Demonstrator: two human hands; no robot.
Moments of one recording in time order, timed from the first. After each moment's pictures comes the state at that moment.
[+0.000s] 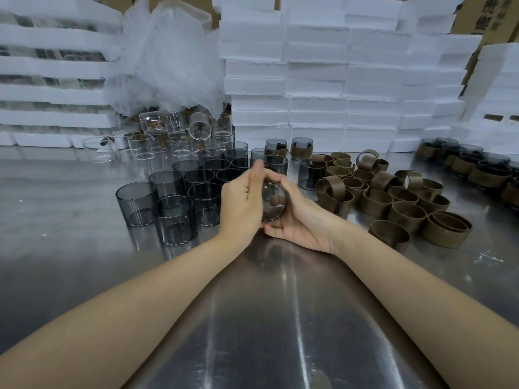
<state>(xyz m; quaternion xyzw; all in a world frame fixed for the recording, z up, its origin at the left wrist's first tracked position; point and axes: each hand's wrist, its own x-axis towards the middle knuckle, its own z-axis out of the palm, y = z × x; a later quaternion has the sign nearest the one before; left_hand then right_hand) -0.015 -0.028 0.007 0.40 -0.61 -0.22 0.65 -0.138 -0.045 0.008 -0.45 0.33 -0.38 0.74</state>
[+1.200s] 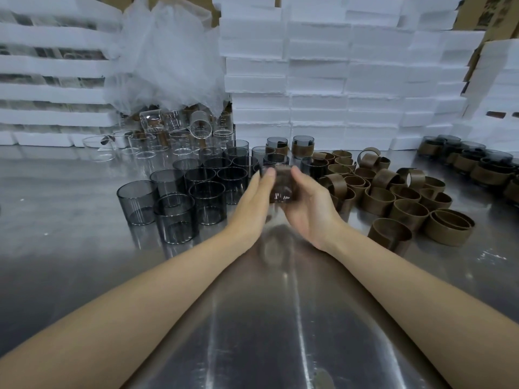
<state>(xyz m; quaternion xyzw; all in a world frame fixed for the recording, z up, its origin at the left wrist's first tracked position) -0.020 -0.038 -0.002 0.43 -0.58 -0.44 0.53 -0.134 -0.039 0.013 -0.42 0.23 -0.57 0.67</state>
